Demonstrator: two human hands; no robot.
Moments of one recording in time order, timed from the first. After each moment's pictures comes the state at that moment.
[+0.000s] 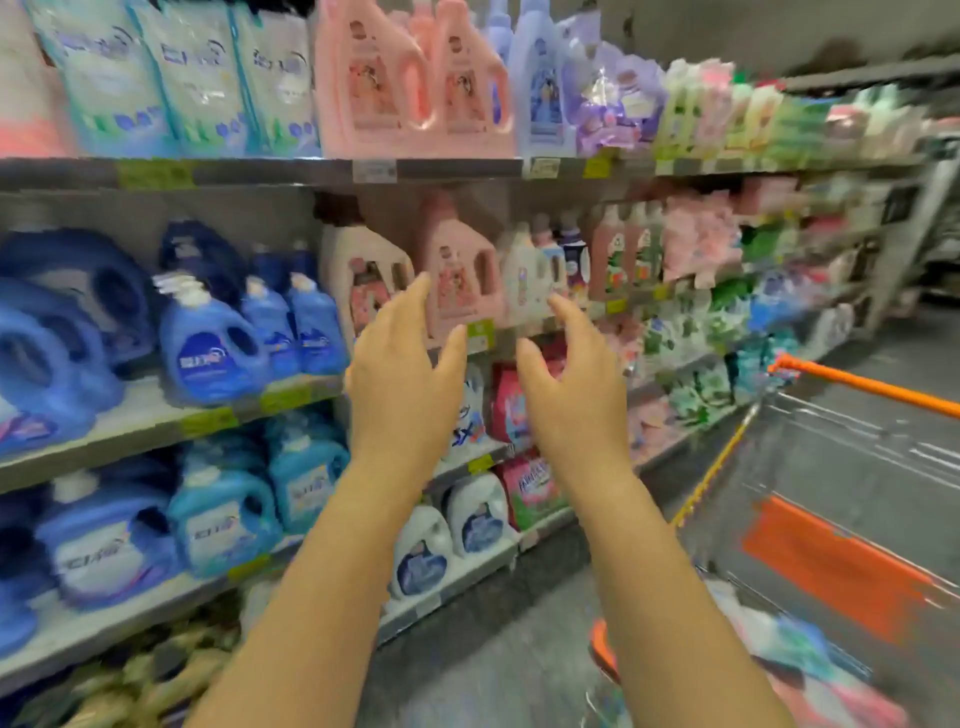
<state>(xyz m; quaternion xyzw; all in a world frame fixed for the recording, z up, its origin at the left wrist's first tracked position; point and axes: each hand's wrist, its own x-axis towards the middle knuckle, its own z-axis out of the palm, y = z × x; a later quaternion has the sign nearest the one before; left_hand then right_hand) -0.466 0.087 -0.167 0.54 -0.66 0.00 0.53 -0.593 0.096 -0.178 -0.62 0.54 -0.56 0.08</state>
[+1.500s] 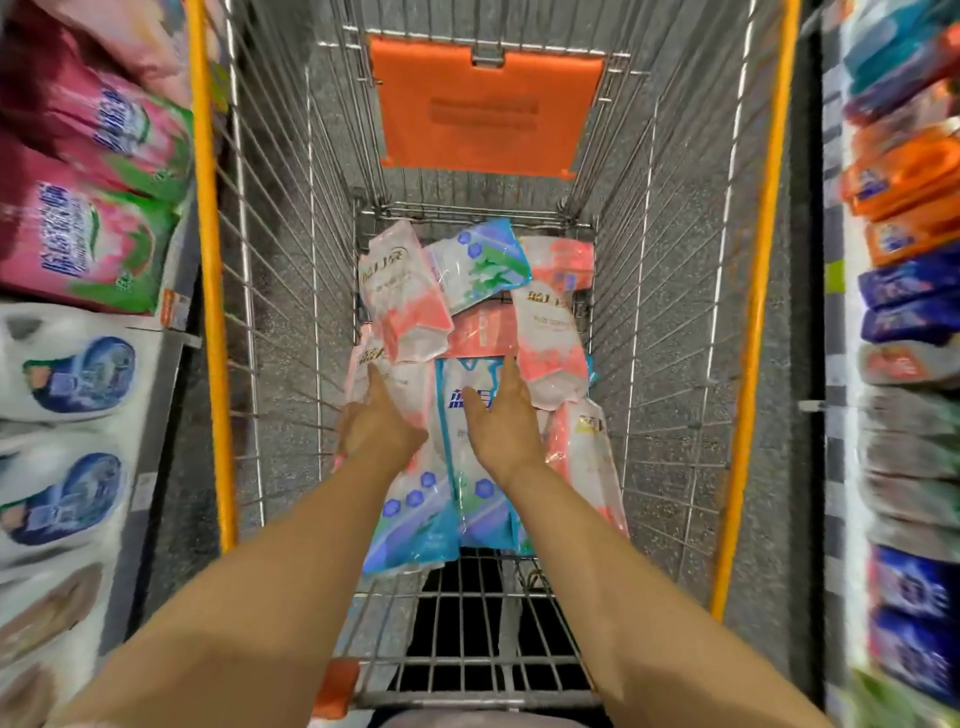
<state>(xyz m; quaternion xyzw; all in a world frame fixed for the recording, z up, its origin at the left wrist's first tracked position) -0.861 -0.042 -0.680 0.52 -0.74 -0.30 -0.32 -0.933 0.069 -0.630 -0.03 0.85 -0.34 0.39</state>
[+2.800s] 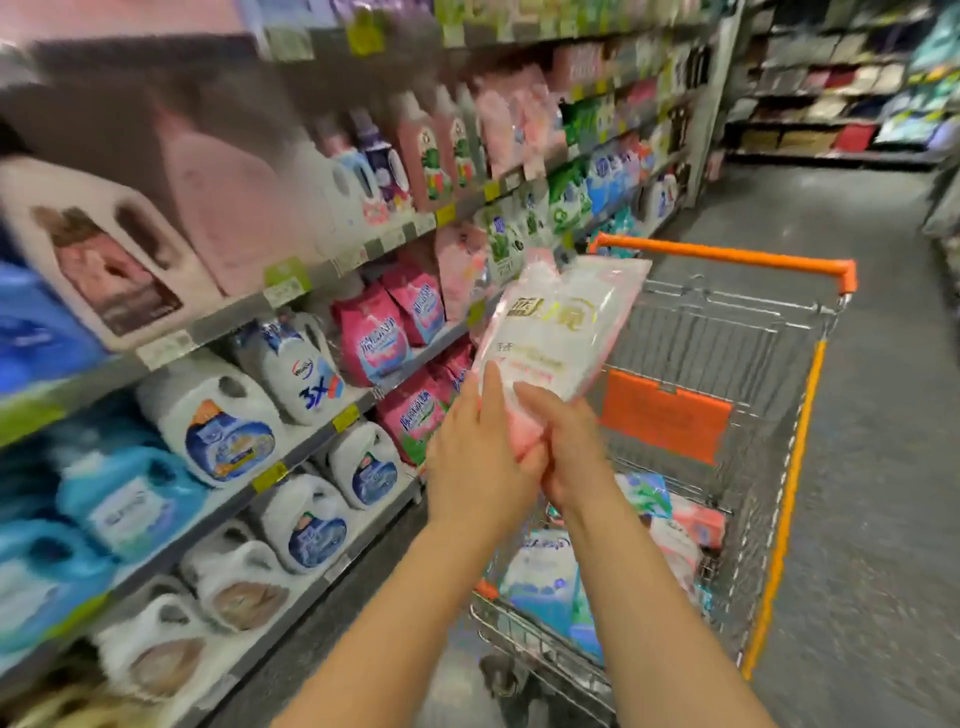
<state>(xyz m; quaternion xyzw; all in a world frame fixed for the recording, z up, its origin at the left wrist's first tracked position) -0.698 0.105 -0.315 0.46 -0.84 -0.14 0.26 -0.791 0.109 -0.330 -0.18 0.35 -0.77 0.51</state>
